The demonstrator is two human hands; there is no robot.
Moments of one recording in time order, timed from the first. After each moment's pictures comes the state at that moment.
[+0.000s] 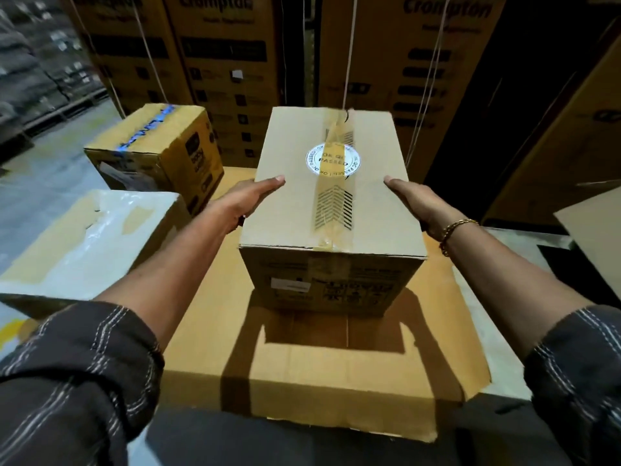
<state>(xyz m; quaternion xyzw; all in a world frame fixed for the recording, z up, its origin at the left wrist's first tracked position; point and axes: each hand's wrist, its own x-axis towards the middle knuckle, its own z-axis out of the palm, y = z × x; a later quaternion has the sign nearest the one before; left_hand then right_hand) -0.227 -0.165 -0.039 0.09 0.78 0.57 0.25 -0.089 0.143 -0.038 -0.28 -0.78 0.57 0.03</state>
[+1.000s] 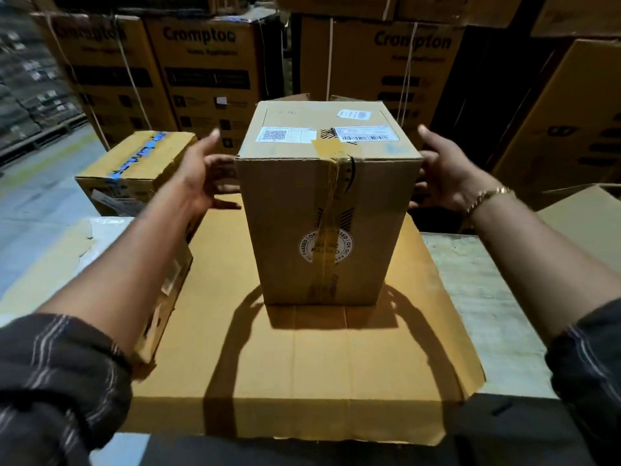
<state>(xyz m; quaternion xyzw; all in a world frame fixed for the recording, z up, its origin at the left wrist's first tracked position) -0.230 -0.208 0.045 0.03 0.70 0.69 0.22 -0.060 0.146 0.060 -0.26 -0.70 0.66 0.04</state>
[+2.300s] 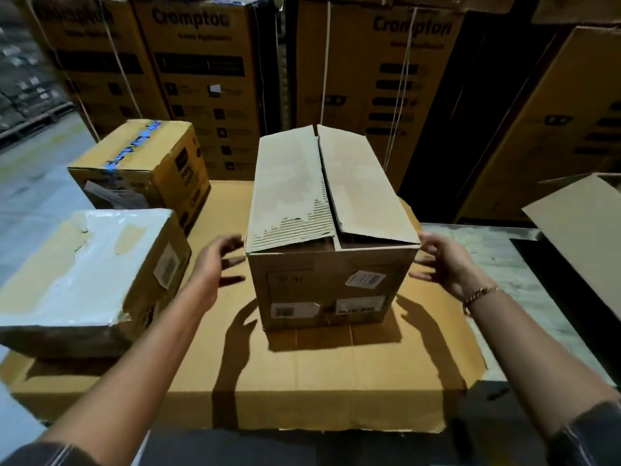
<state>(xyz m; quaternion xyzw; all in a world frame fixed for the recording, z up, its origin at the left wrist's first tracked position) -0.170 -0.239 -0.097 -0.01 0.73 0.66 0.20 0.013 0.121 -0.081 -0.36 -0.62 0.69 0.11</state>
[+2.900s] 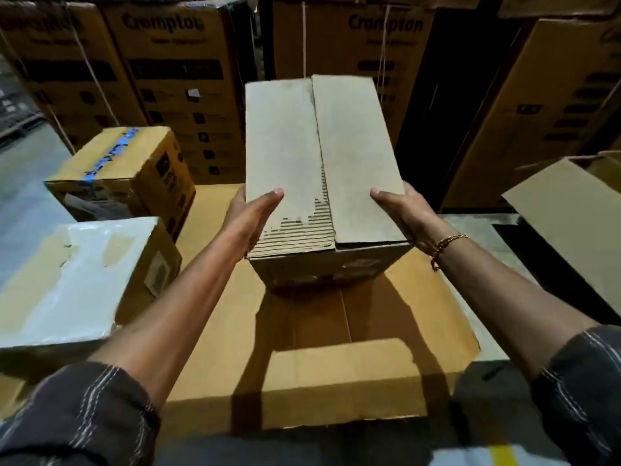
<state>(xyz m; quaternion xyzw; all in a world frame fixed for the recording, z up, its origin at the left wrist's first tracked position) -0.196 -0.161 -0.045 0.09 0.64 0.74 0.20 -0.039 0.093 -0.033 -0.23 -0.70 0.65 0.17</state>
